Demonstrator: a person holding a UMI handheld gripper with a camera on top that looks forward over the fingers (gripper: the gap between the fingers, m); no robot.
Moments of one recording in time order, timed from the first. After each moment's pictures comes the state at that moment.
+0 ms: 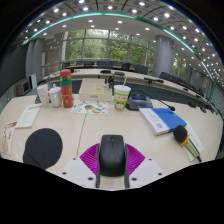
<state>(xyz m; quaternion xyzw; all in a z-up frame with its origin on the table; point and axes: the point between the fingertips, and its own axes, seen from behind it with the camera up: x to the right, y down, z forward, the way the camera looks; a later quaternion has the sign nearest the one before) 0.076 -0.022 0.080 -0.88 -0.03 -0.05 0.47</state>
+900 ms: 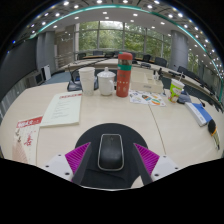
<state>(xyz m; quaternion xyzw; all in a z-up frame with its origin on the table) -0.202 -0.029 0.020 -0.90 -0.07 0.01 0.42</state>
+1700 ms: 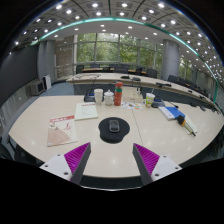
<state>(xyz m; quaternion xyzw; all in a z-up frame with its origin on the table) -0.203 -0.344 0.215 -0.88 -0.05 -0.01 0.47</state>
